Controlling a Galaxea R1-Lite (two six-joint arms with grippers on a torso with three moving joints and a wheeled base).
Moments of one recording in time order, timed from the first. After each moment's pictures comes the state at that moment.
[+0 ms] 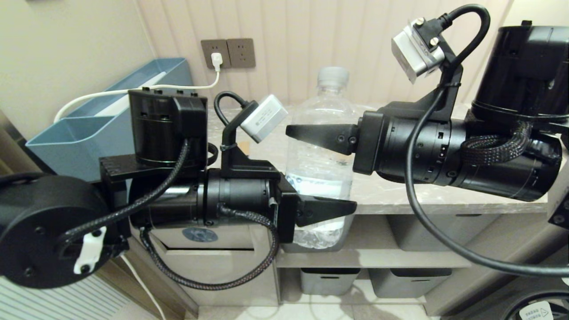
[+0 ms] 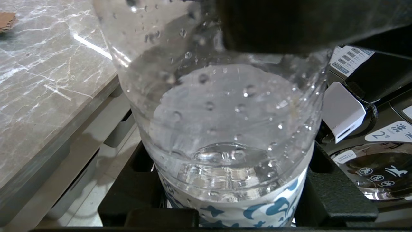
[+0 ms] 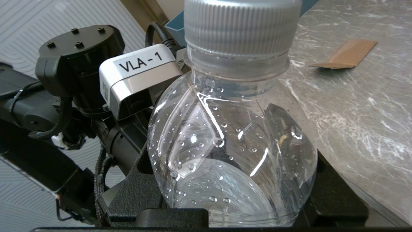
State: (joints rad) left arm -0.80 1.63 -1.06 -0.39 -0.58 -0.09; right arm 0.73 1.60 -1.14 -0.49 0.34 0.36
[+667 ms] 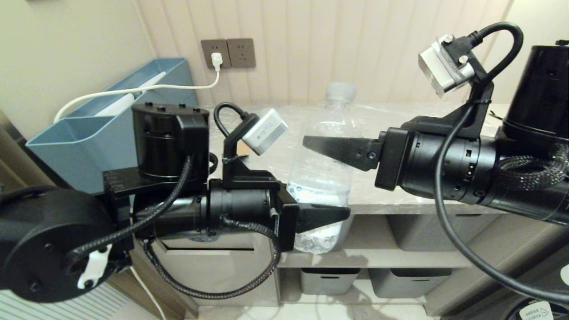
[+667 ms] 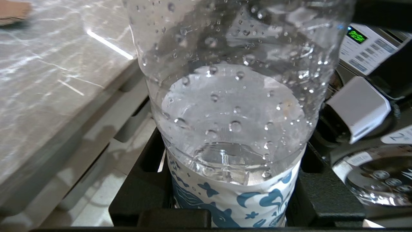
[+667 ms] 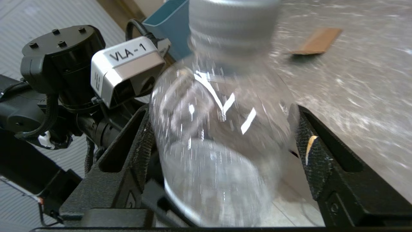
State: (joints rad) left arm -0.78 1.64 -1.00 -0.47 -0.52 -0.09; right arm 0.73 1.51 -1.02 -0.49 0.25 0.35
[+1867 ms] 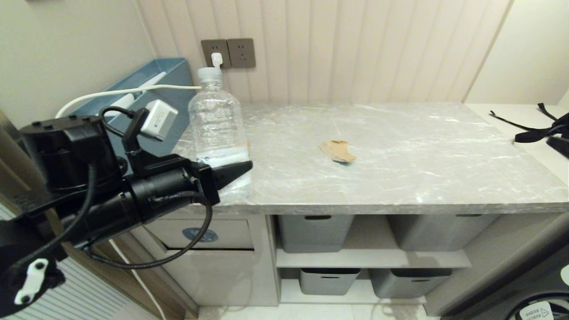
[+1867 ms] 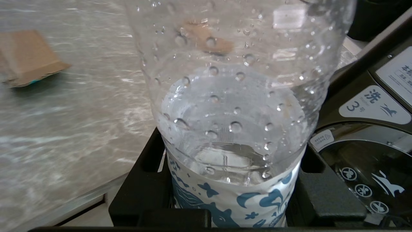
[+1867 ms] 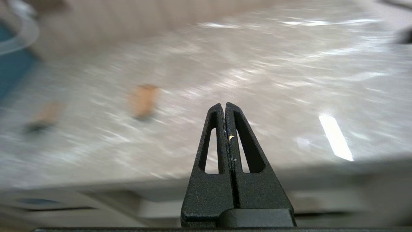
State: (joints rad) left arm -0.49 1.51 -0.74 -0.75 -0.27 -0.19; right arm -0.03 1.03 -0.59 -0.49 0.03 0.20
